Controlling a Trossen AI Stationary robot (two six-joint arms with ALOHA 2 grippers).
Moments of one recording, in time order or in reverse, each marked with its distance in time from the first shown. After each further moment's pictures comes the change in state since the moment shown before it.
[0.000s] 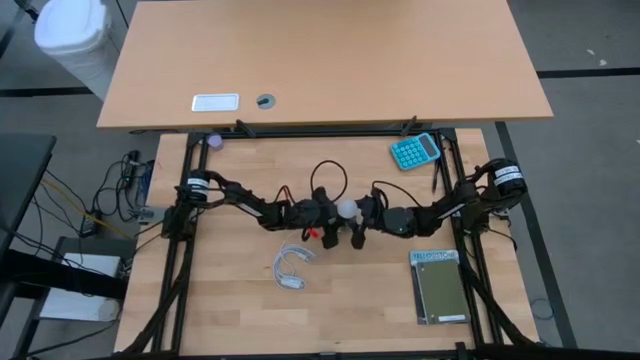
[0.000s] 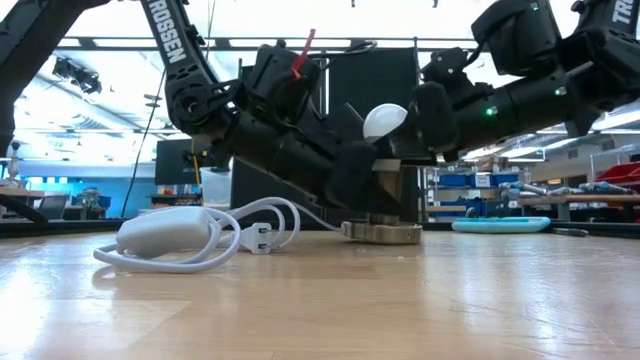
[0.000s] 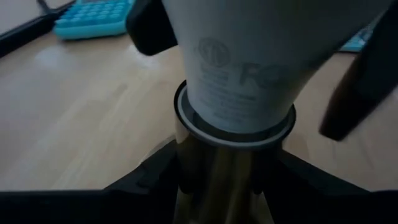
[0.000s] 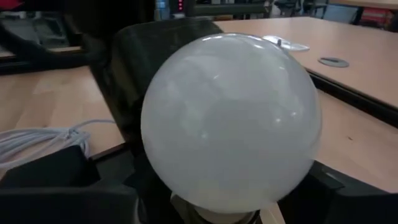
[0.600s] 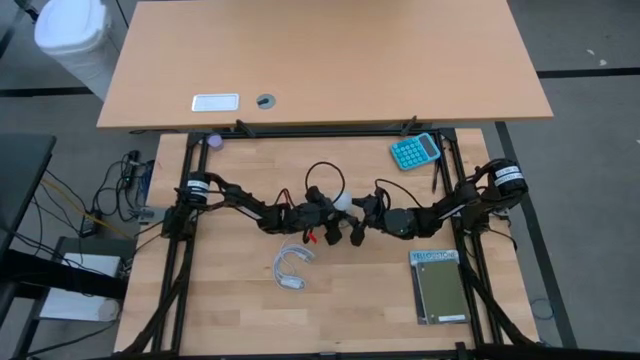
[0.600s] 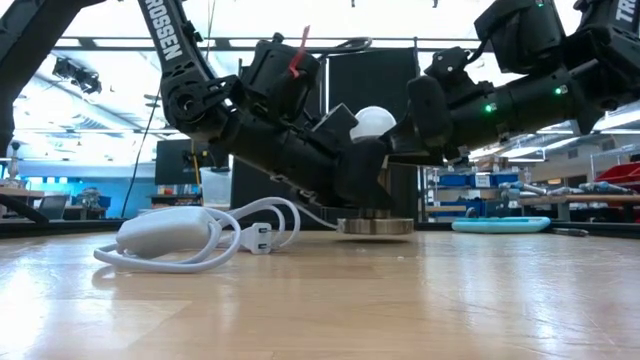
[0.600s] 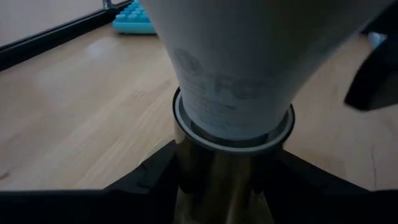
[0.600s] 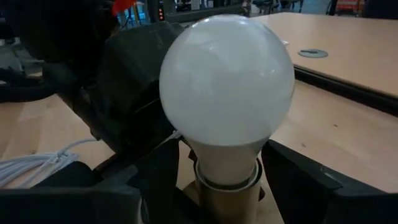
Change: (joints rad) left arm -0.033 0.000 0.000 0.016 -0.199 -0.125; right arm 0.007 -0.001 -0.001 0.005 0.102 0.111
